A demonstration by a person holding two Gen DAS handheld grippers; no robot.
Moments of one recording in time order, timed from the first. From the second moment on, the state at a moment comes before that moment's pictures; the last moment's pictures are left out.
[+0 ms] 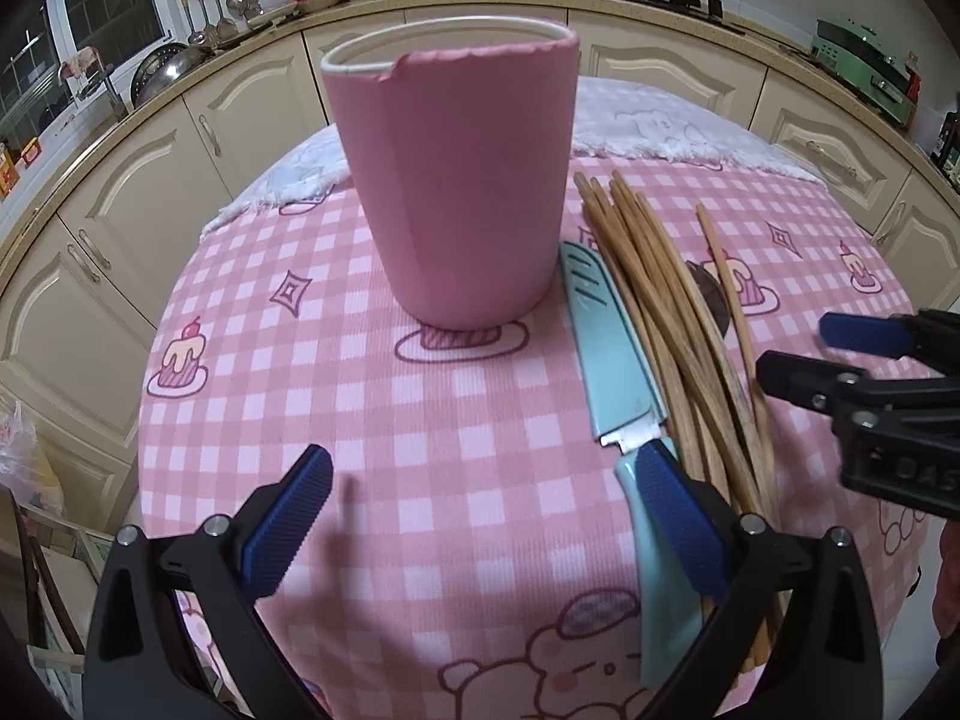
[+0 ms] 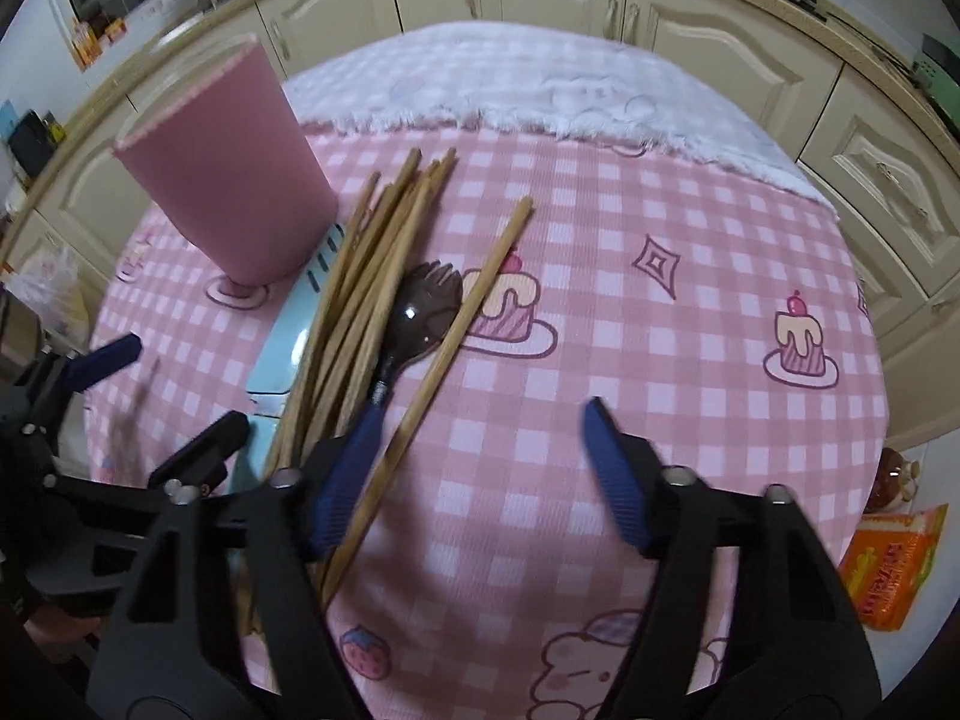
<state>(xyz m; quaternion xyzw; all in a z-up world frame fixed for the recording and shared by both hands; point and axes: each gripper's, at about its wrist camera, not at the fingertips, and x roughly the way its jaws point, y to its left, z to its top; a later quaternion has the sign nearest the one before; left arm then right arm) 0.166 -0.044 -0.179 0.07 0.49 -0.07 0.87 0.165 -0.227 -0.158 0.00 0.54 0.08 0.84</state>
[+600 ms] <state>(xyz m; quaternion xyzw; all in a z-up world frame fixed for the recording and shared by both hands) 0.192 -0.060 -0.186 0.06 0.50 -0.06 0.86 0.196 -0.210 -0.162 -0.02 0.56 0.10 0.82</state>
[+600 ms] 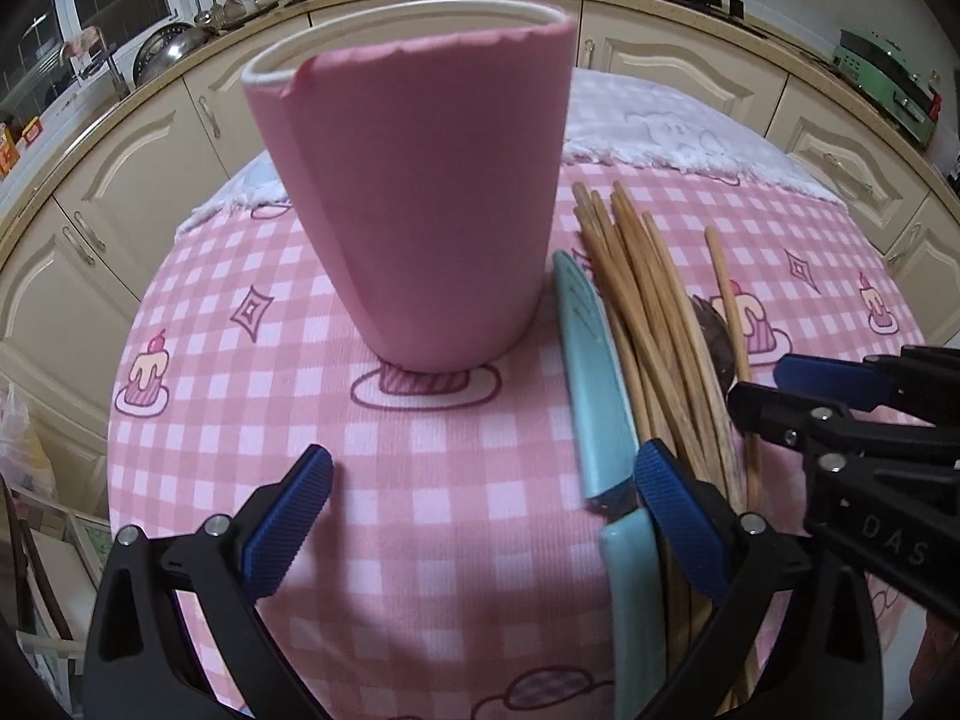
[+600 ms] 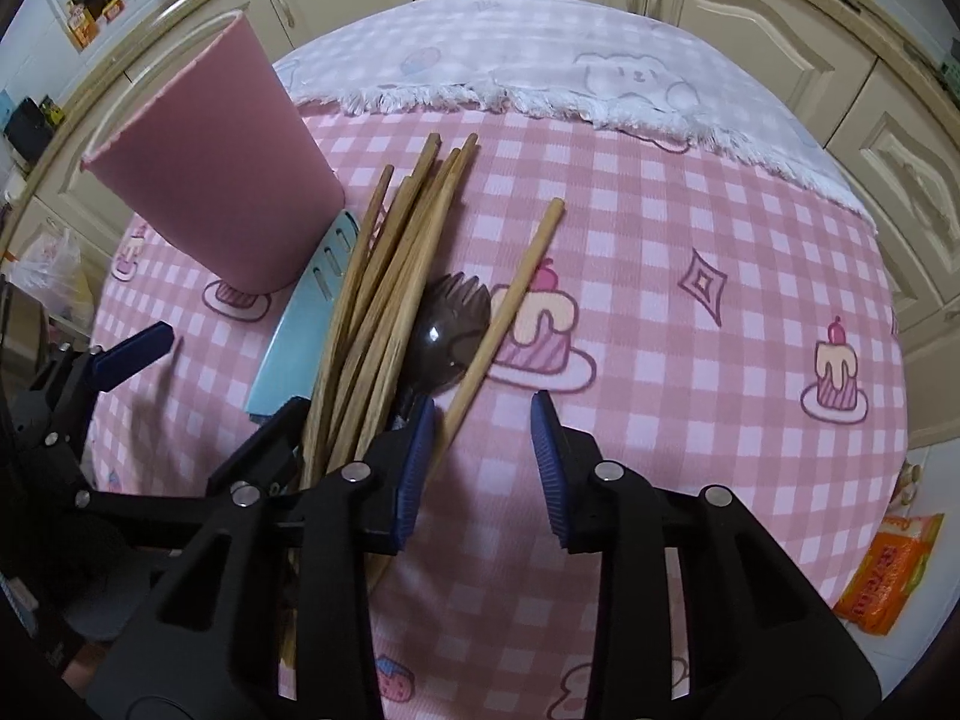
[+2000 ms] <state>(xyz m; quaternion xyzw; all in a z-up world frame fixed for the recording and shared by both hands) 0.116 -0.038 -0.143 0.00 0.38 -0.23 0.89 0.124 -0.260 -0.114 0.11 0.43 0.18 0.88</state>
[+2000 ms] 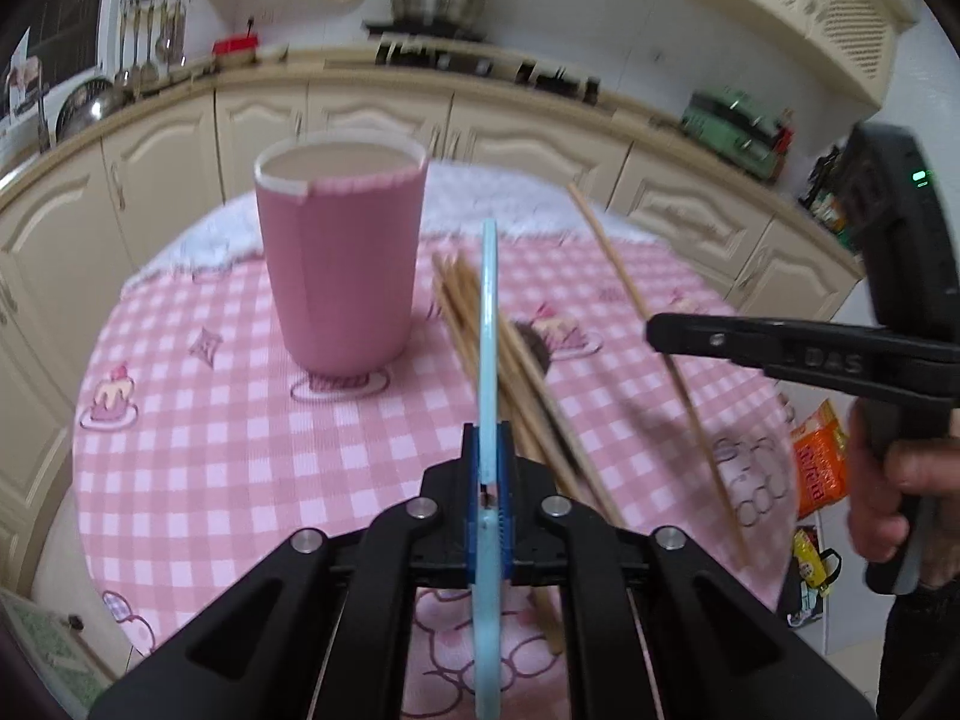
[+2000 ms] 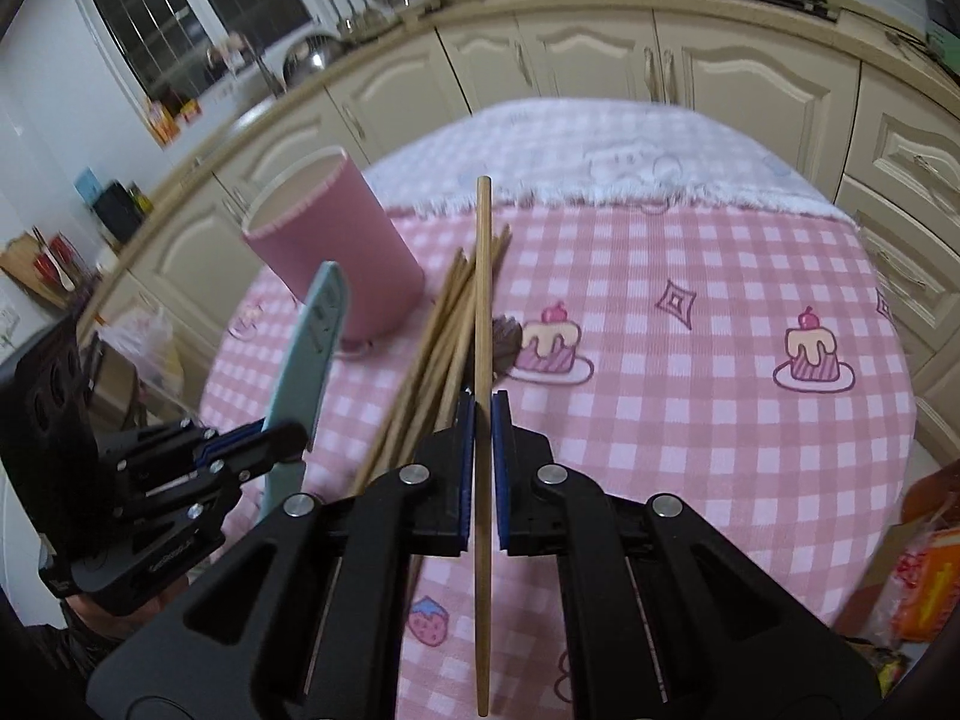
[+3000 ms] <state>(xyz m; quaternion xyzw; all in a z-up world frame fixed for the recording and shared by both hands) 0.140 0.014 0.025 -0.02 0.17 -0.22 0.96 0.194 -0.196 0.026 0.16 0.17 0.21 0.95</state>
